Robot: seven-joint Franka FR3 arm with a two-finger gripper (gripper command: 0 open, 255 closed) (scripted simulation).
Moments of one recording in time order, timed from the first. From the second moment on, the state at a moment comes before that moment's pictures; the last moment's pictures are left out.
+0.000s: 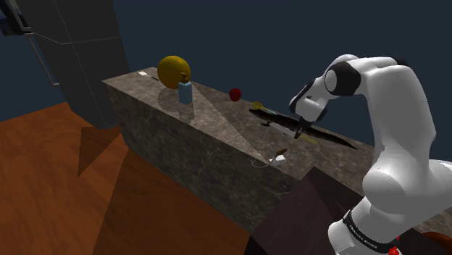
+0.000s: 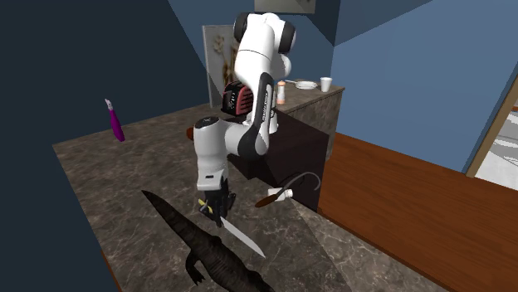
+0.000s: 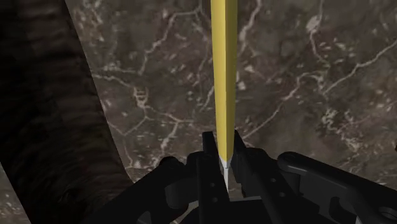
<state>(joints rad) -0.51 0.80 -0.29 -1.84 0.66 2.66 -1.52</state>
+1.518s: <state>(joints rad) -0.41 0.56 -0.43 -1.92 0.52 2.50 -1.41</state>
